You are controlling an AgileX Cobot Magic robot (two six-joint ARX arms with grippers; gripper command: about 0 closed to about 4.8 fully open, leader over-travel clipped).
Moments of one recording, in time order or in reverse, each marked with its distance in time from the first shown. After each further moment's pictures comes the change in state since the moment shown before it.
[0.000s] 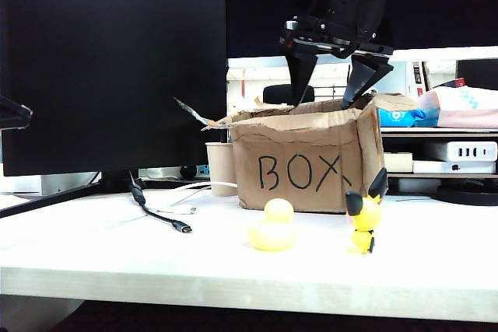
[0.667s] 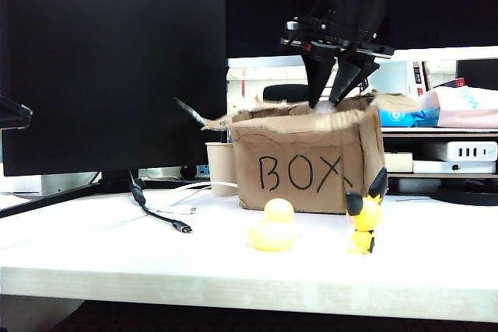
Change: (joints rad) left arm 0.000 0.000 0.000 0.000 0.000 0.000; right arm 0.000 0.000 0.000 -0.003 0.000 0.003
